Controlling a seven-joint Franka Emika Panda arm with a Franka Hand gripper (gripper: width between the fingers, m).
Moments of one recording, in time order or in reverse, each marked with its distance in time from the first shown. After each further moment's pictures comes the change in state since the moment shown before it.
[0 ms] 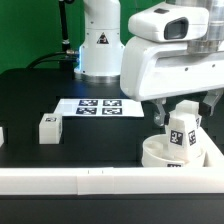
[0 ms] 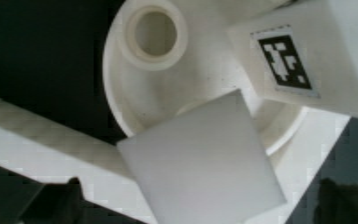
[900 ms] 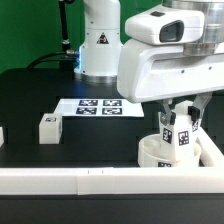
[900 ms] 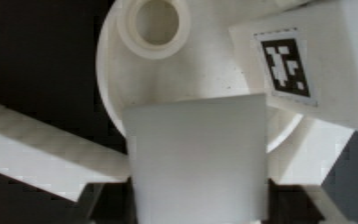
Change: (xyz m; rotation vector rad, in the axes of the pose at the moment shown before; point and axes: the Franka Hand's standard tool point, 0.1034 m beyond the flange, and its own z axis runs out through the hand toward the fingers) arm -0.002 0.002 0.002 0.001 -0.002 0.028
